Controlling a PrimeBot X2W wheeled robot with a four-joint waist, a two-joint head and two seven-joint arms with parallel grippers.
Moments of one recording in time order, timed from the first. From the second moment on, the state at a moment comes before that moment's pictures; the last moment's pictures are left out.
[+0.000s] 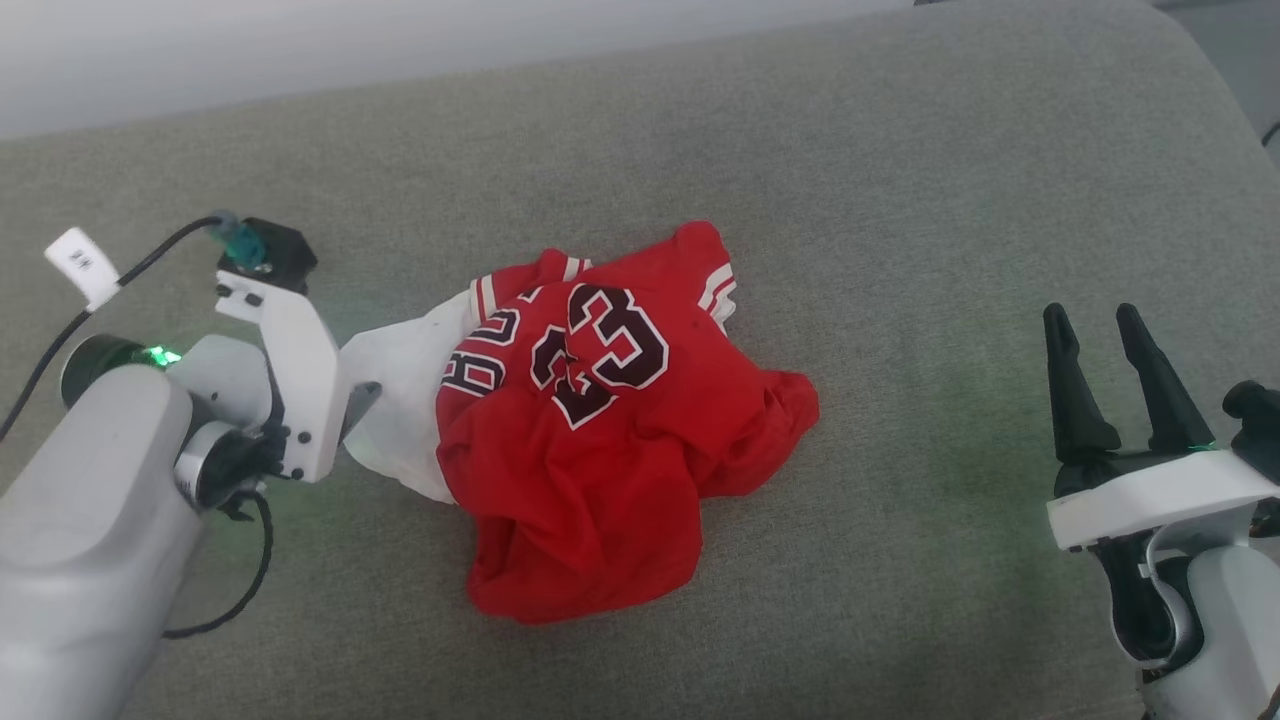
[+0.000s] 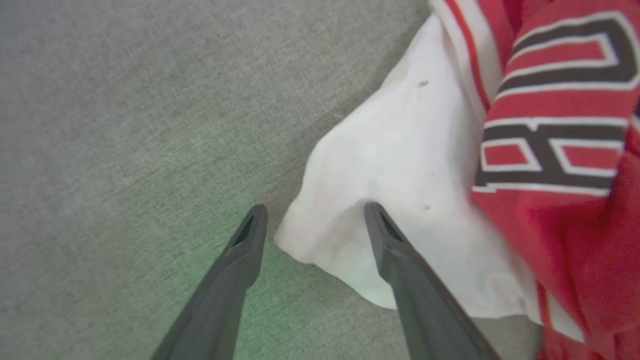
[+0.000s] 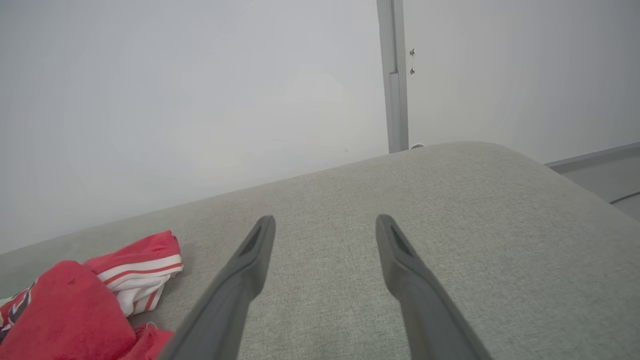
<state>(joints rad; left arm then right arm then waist) -0.72 0.54 -0.51 0.50 -0.69 -0.10 0.70 -0.27 -0.25 0.06 0.27 0.55 0.13 -0.26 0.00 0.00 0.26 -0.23</state>
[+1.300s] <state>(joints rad) -0.59 0.67 -0.41 0.43 -0.78 0.10 0.73 -0.29 -0.28 0.08 0.26 0.59 0.13 -0.26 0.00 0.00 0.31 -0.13</state>
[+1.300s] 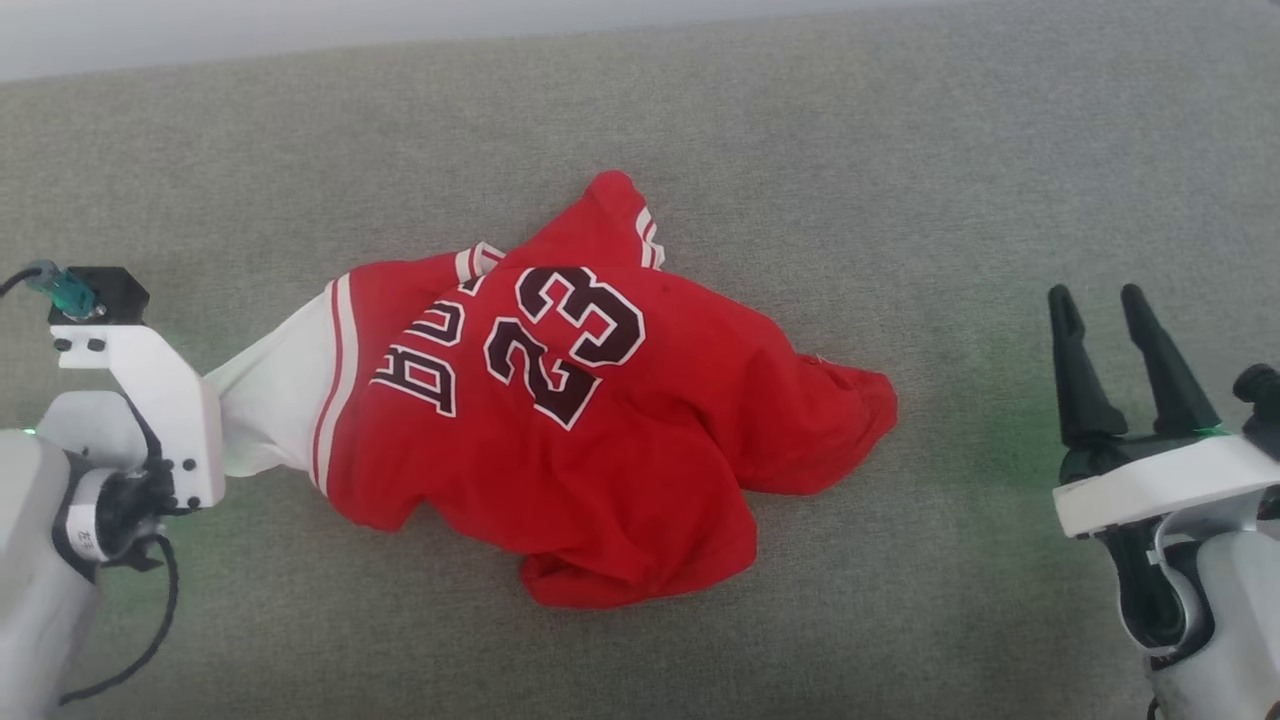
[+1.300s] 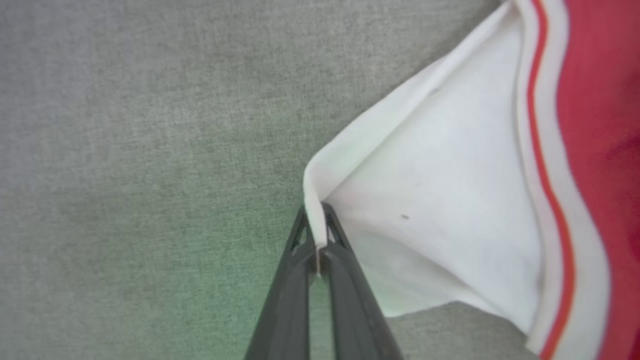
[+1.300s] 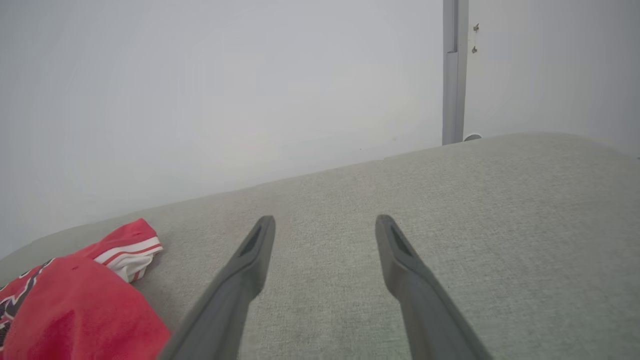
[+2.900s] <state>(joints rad) -0.16 0.33 -0.18 0.13 -0.52 0.13 -0.26 -0.46 -0.50 0.54 0.40 0.73 0.13 0.42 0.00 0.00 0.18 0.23</state>
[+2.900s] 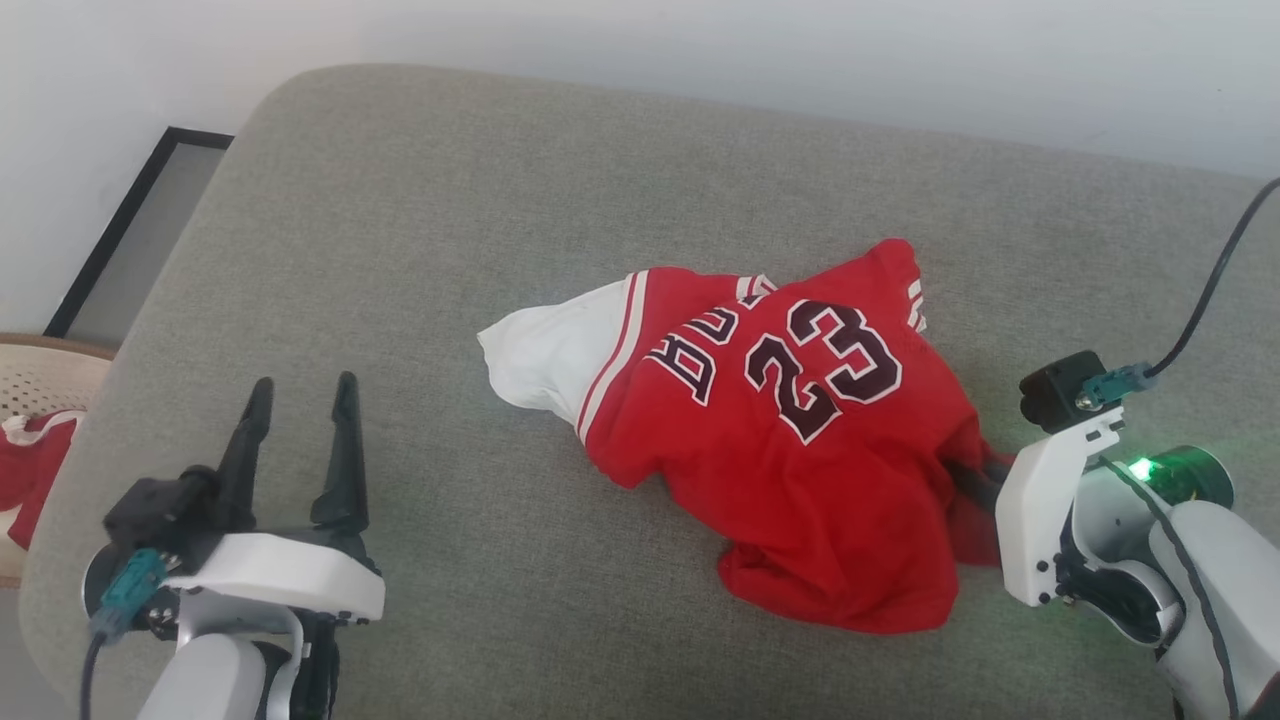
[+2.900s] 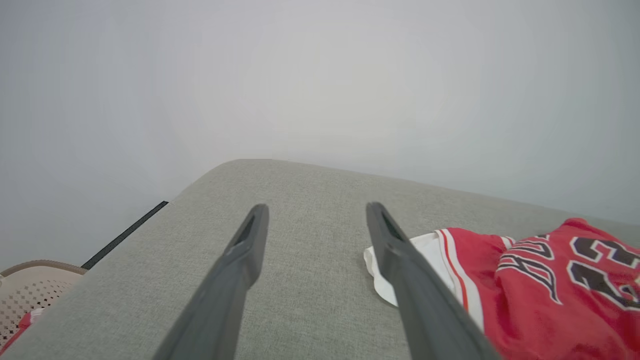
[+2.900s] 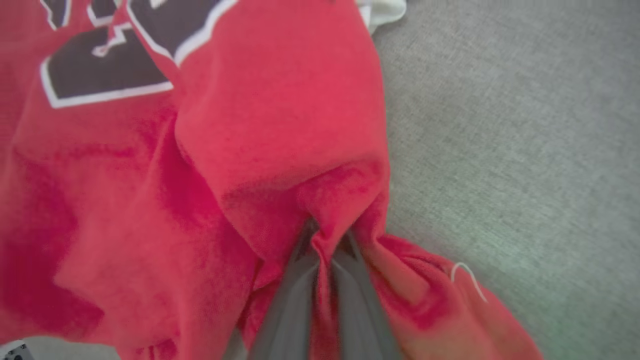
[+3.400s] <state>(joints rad) -0.09 0.23 -0.01 0.11 -0.41 0.03 -0.26 -0.37 -0.58 0.63 0.01 0.90 0.13 0.58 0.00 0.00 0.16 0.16</state>
